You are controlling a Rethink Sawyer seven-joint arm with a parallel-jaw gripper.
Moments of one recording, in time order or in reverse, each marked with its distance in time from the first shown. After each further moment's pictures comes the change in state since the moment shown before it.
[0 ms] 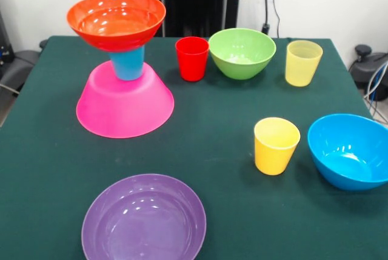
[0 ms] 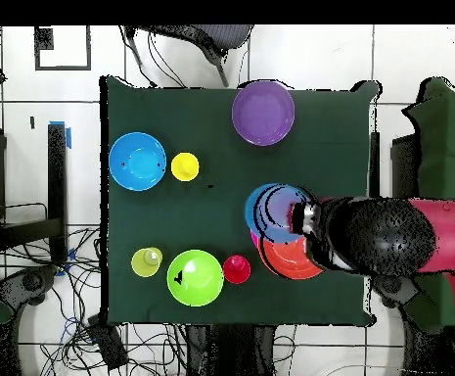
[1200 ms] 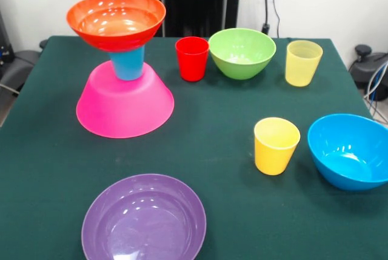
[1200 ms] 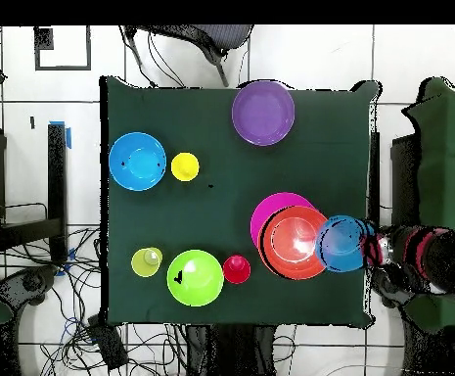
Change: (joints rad) arm -0.250 0.190 0.078 -0.046 -0.104 0.050 -0.449
